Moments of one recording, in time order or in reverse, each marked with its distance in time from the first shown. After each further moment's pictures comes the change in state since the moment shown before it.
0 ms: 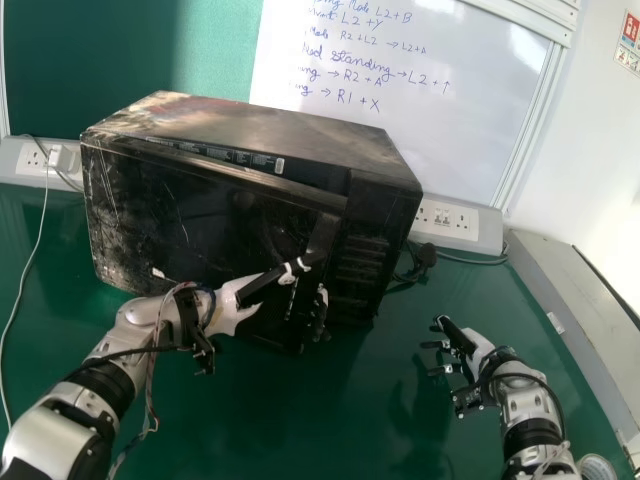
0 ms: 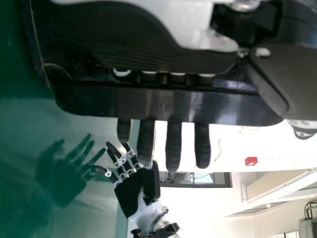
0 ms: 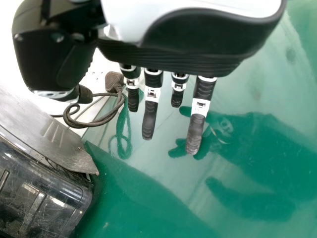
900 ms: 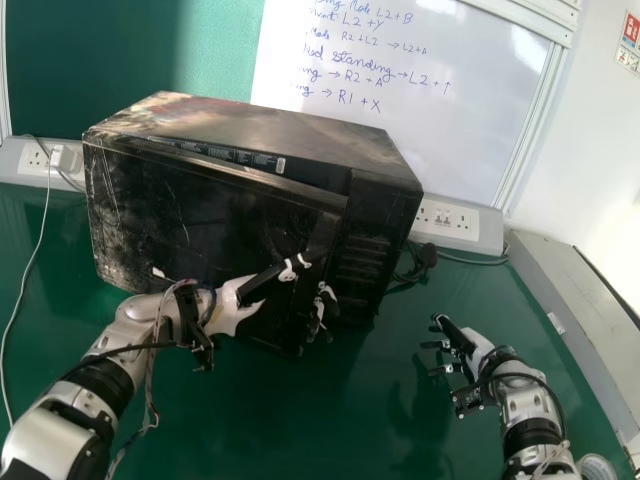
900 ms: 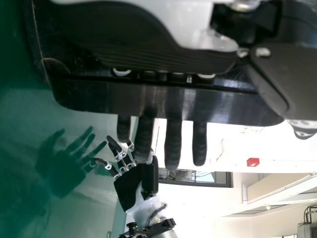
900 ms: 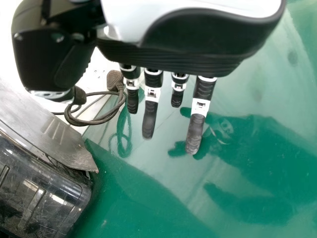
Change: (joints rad) left arm 0.022 0.010 0.010 -0.088 -0.021 0.114 -0.038; right arm -0.001 -0.001 0.011 -0.001 -0.008 -0.012 0.005
